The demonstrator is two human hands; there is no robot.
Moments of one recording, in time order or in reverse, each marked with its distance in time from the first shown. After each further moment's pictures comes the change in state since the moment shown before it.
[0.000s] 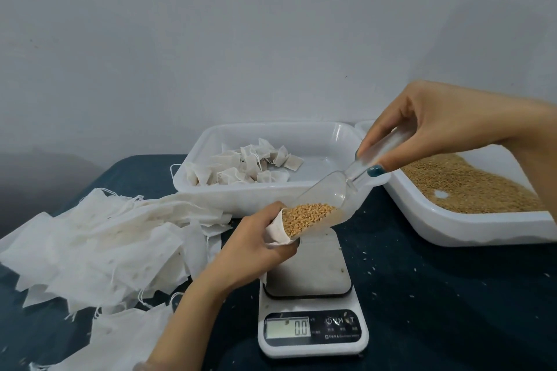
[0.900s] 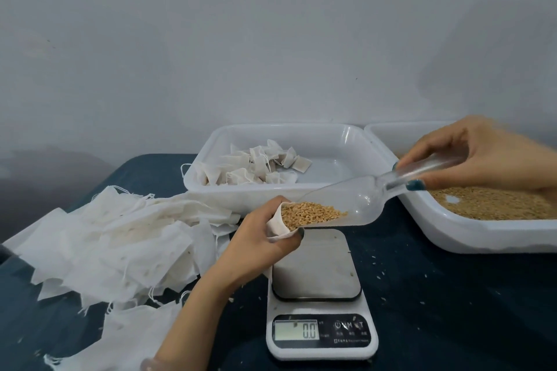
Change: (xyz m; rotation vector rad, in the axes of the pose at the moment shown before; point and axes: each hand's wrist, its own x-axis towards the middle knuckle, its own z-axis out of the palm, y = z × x) left_hand 0.000 0.005 -0.003 -0.177 0.053 -0.002; right_hand -0.029 0.048 0.025 0.178 0.204 0.058
